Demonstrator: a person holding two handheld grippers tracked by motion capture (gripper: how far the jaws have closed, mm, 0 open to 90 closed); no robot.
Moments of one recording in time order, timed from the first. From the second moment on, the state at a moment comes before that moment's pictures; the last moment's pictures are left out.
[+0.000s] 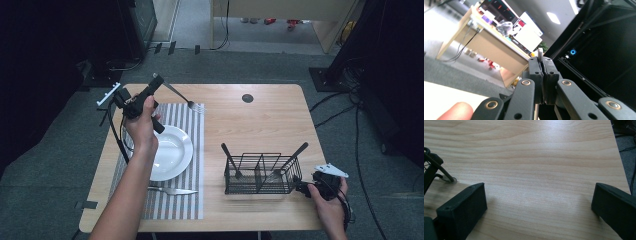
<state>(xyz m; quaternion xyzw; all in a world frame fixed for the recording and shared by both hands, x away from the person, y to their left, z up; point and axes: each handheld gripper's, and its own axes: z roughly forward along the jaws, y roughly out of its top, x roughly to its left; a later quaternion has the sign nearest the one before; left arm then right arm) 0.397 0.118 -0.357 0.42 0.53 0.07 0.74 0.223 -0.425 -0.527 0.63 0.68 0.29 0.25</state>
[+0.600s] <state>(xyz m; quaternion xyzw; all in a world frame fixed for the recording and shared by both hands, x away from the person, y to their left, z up) 0.432 0.143 -0.435 0.30 0.61 0.04 0.73 0.223 -0.425 -0.527 0.63 0.68 0.29 0.25</state>
